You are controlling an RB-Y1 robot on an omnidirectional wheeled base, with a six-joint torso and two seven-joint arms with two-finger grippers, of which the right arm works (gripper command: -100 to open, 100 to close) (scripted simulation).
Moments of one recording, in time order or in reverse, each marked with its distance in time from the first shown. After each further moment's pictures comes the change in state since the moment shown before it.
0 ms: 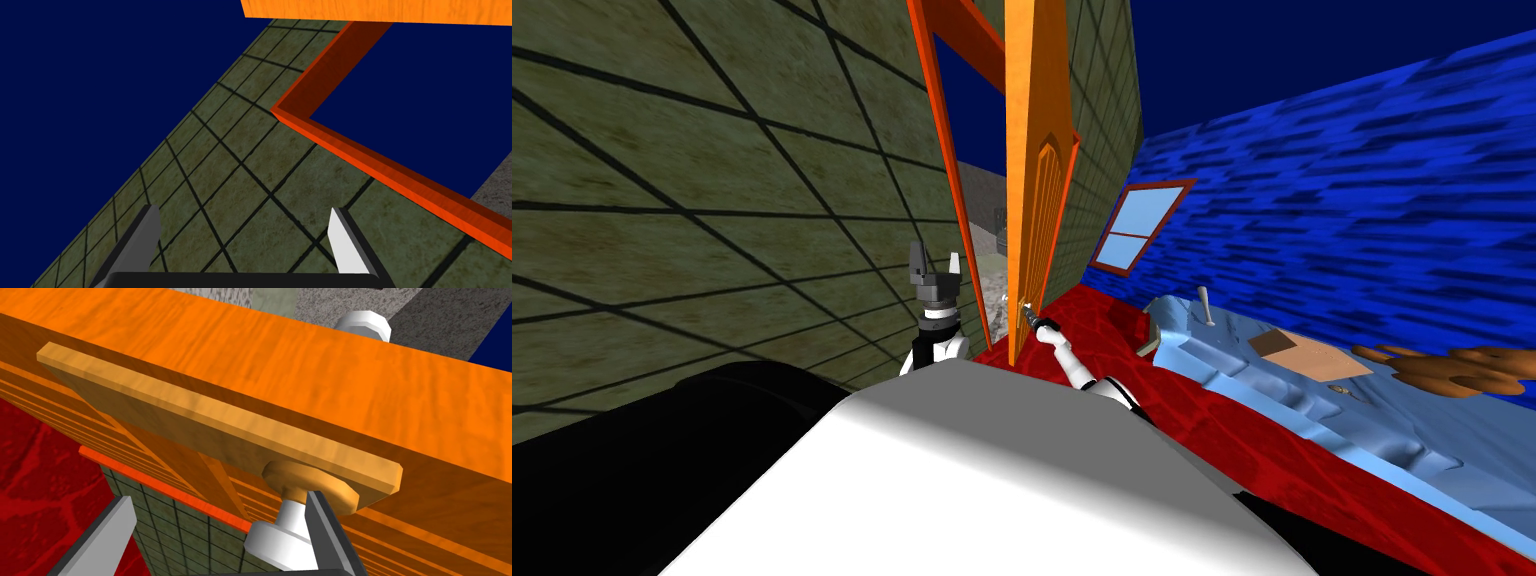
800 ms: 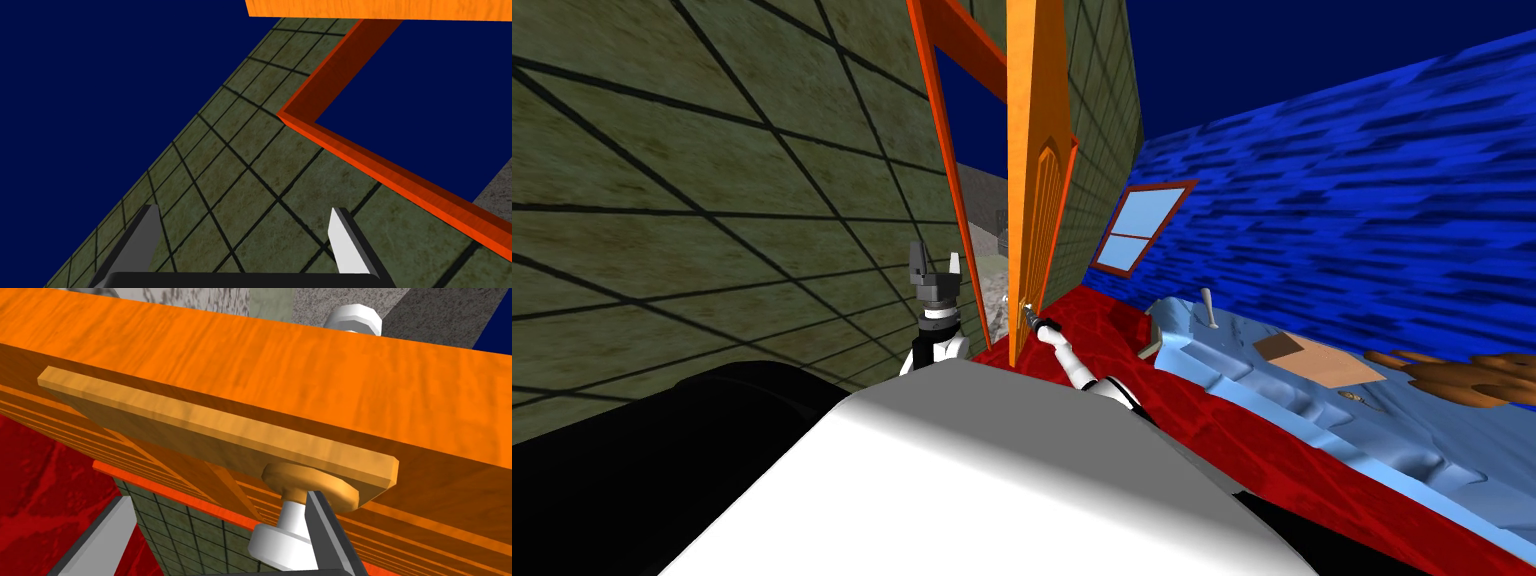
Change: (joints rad) arm -0.003 -0.010 0.007 0.010 -0.092 0.008 -0.012
